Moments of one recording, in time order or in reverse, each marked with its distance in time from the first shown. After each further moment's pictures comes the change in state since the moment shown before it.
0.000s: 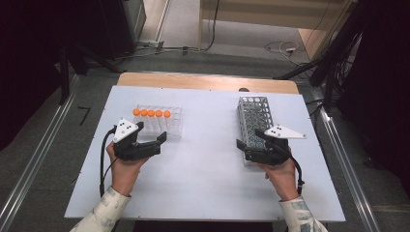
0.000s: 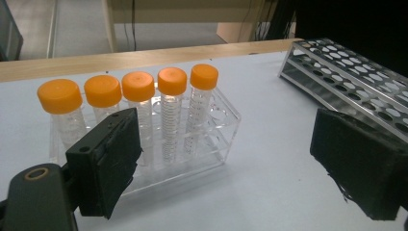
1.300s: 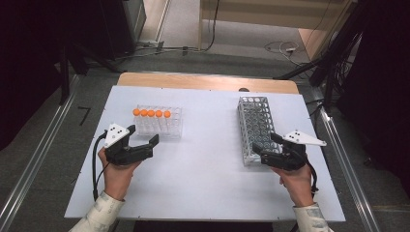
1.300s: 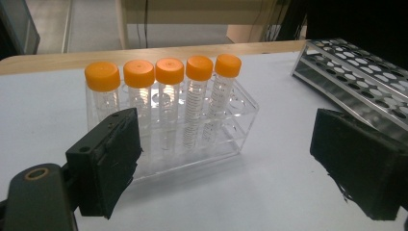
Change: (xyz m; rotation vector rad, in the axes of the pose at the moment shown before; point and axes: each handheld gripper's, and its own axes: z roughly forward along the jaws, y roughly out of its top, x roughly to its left) left arm 0.011 -0.009 -0.016 -0.005 0.037 -0.012; right arm -0.025 -0.016 -0.029 -0.003 -0.050 0.037
